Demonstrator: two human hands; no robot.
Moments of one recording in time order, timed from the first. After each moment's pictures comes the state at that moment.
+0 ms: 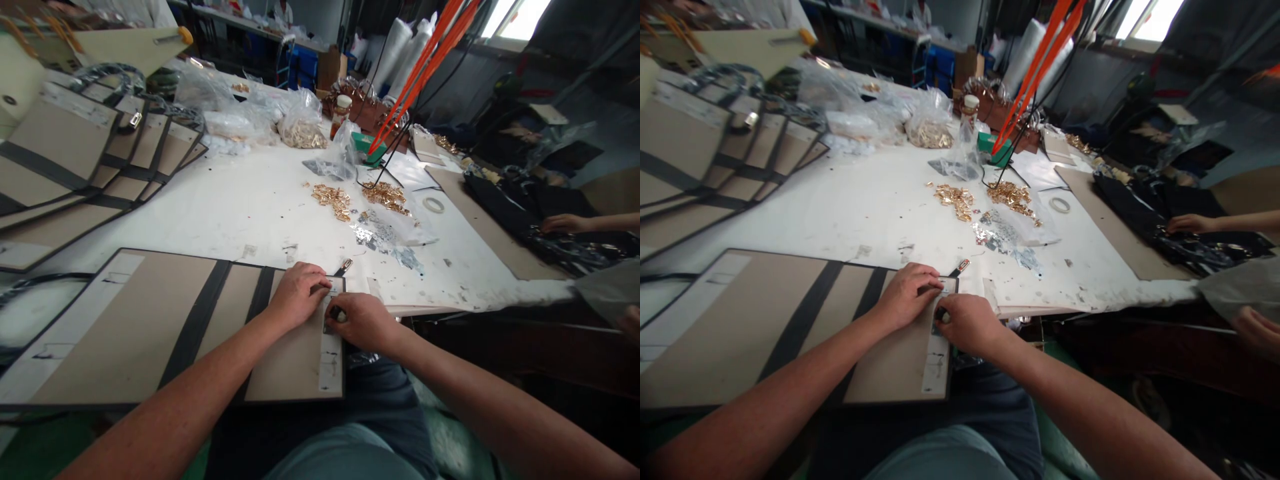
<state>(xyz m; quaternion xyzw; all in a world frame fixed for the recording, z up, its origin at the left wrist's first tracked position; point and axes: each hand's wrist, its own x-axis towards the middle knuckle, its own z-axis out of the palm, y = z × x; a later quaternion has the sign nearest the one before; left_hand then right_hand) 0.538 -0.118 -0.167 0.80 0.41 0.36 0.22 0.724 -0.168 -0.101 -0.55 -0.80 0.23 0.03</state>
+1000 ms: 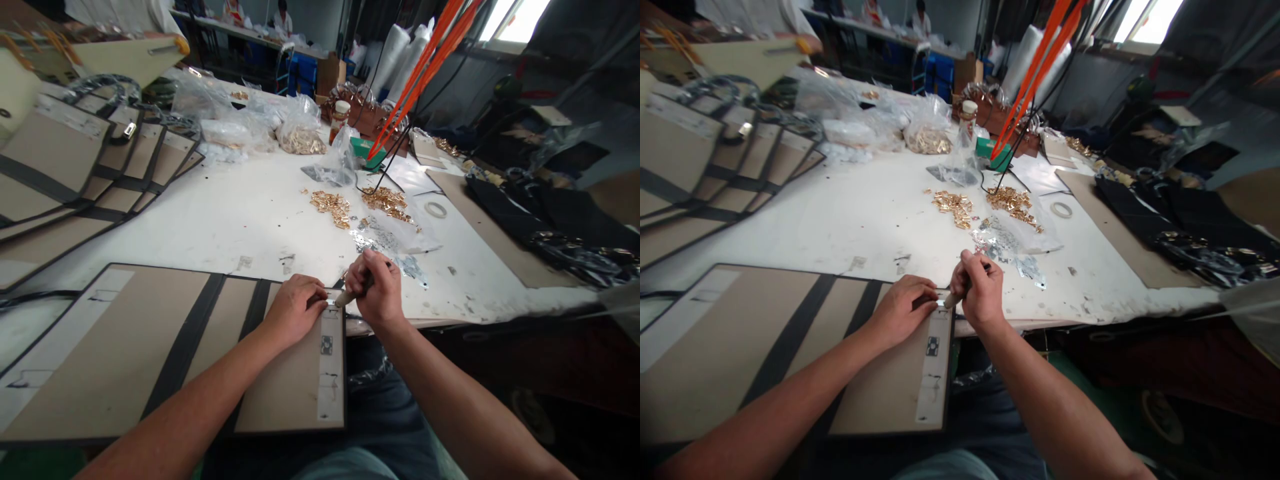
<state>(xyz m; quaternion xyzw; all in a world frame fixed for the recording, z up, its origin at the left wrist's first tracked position) 0.541 -0.118 -0.157 0.78 0.43 0.38 0.24 0.710 -0.113 -0.091 -0.38 -0.39 0.52 0.66</state>
